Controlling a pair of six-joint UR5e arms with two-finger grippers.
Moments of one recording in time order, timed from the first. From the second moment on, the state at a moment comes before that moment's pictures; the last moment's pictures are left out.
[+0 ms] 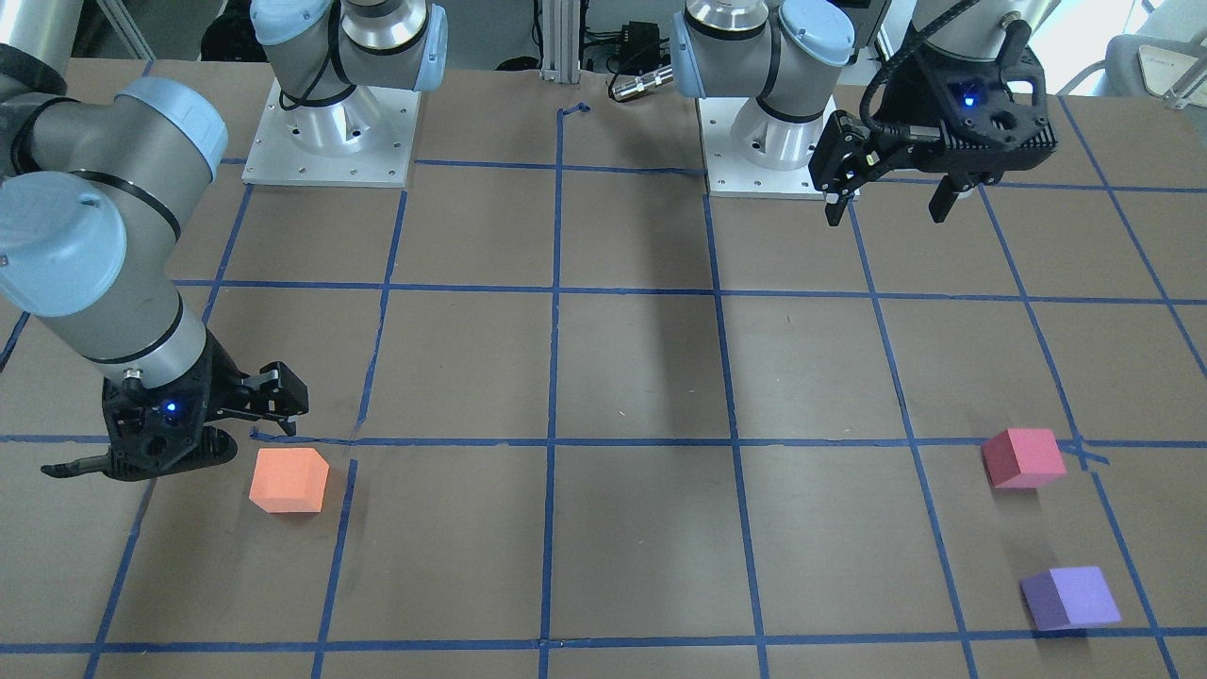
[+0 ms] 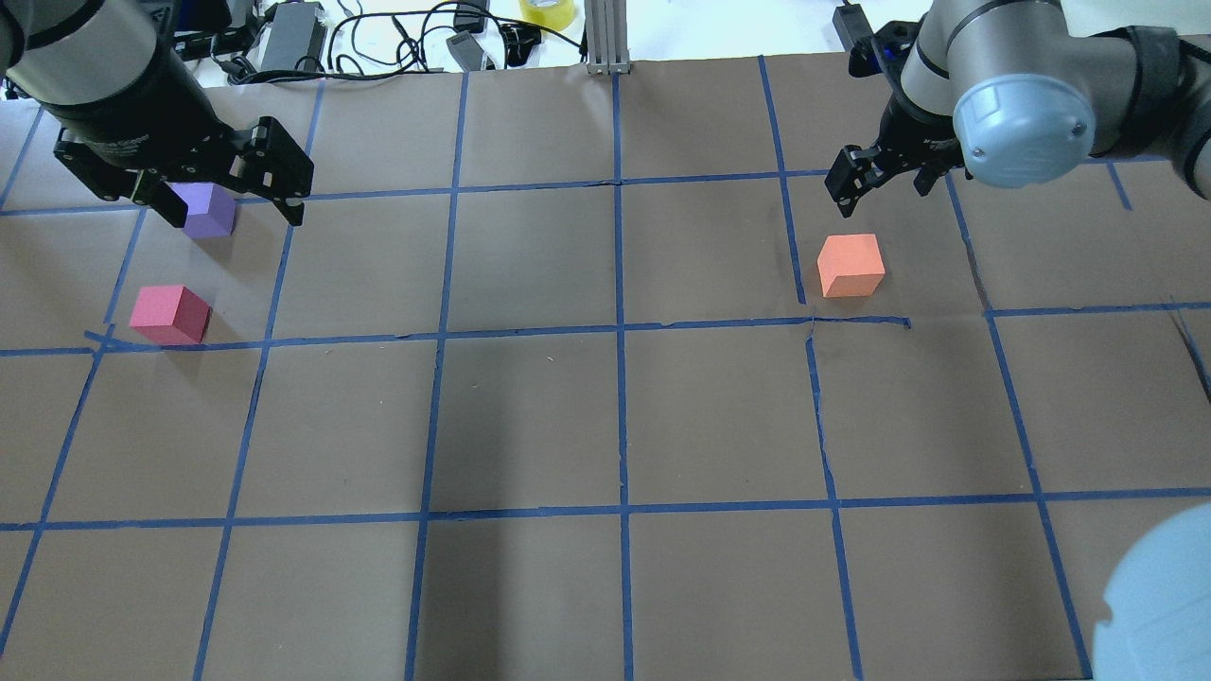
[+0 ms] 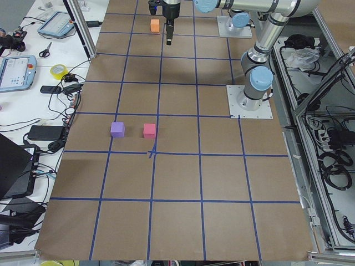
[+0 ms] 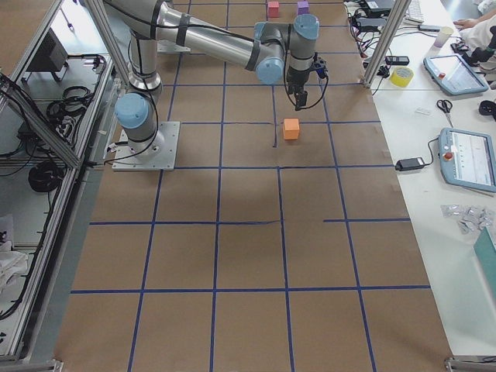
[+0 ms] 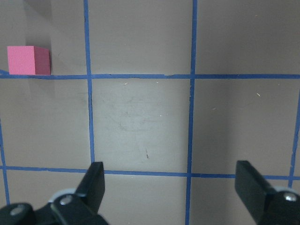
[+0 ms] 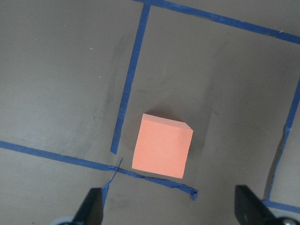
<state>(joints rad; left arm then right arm) -1.51 -1.50 -1.56 -1.57 1.65 0.05 1.47 -1.24 1.62 -1.99 -1.58 -0.35</state>
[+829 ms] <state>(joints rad) -1.51 -1.49 -1.56 -1.57 1.65 0.05 1.47 -1.04 1.62 -2.21 -1.58 -0.34</state>
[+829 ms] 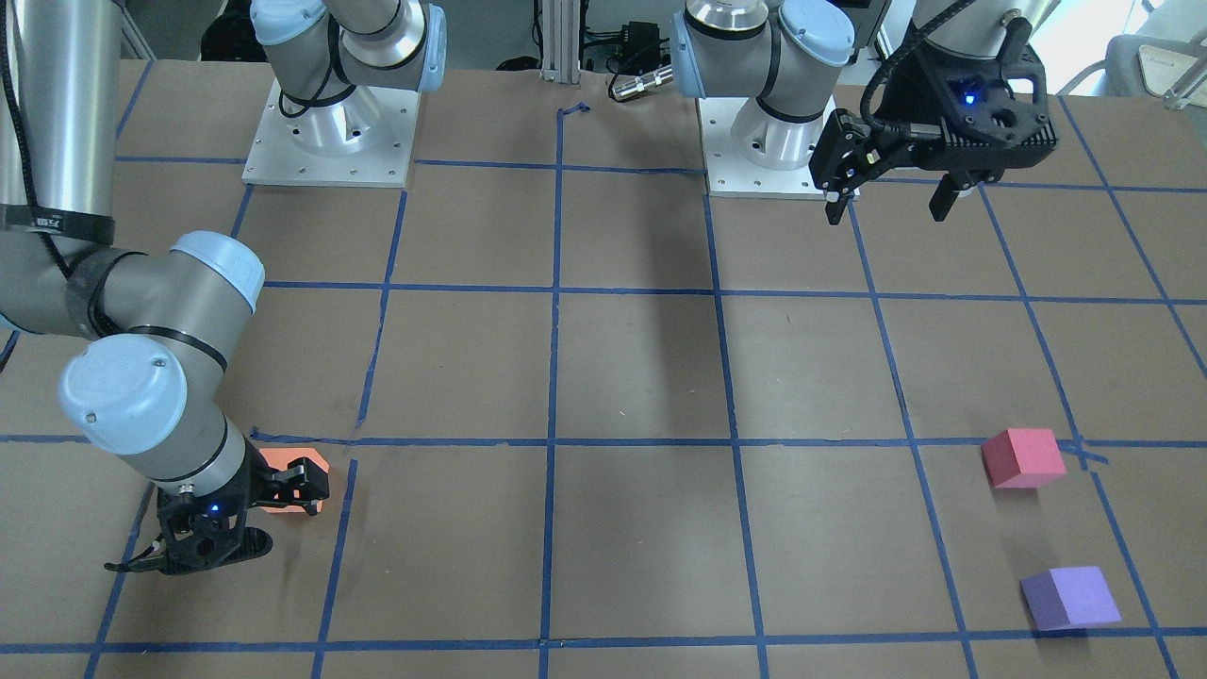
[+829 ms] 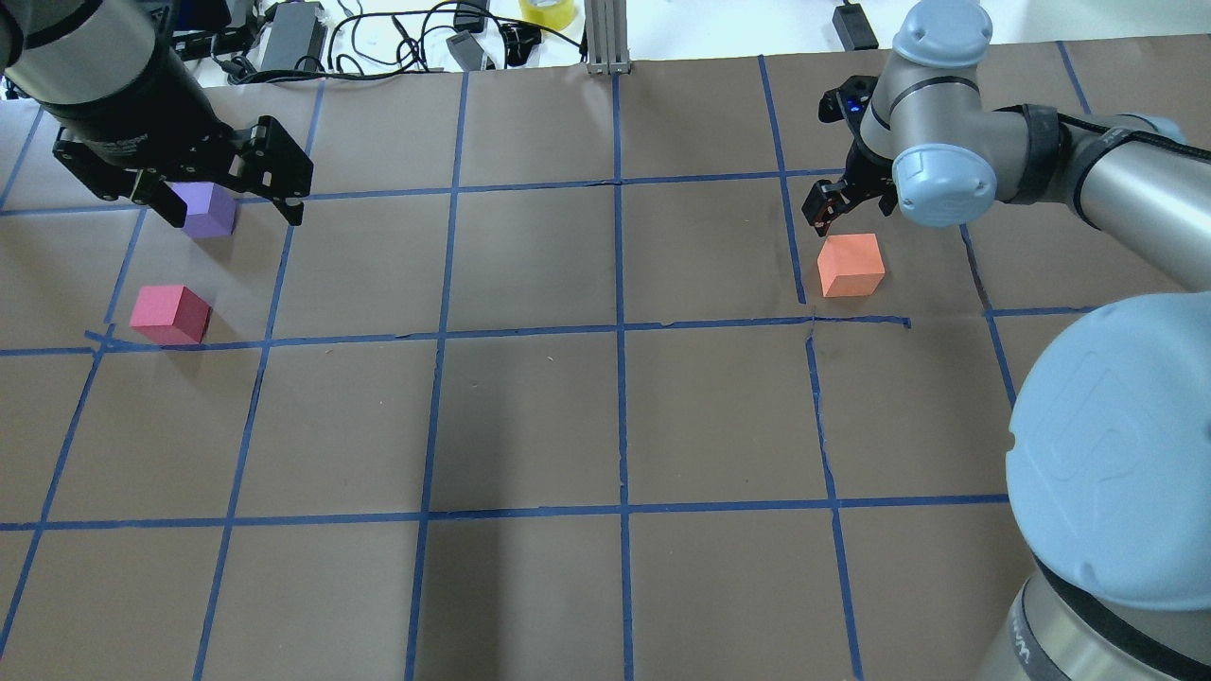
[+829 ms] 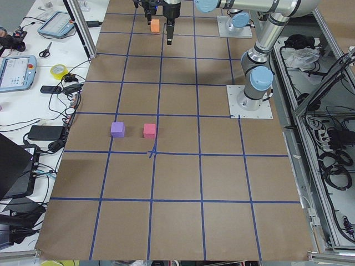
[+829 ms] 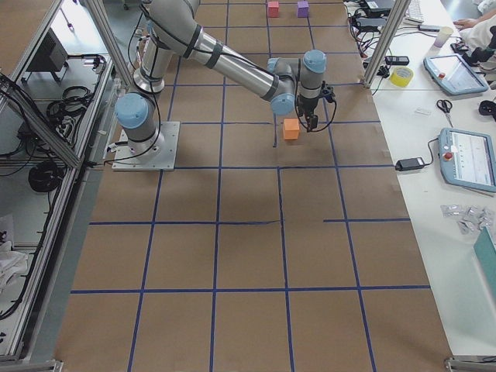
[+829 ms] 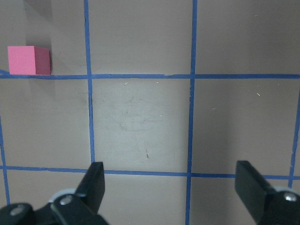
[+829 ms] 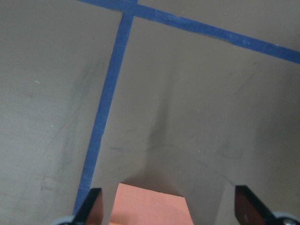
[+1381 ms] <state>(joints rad) -1.51 -1.49 -1.56 -1.57 1.65 0.05 1.47 -1.03 1.65 -2.17 -1.59 -0.24</state>
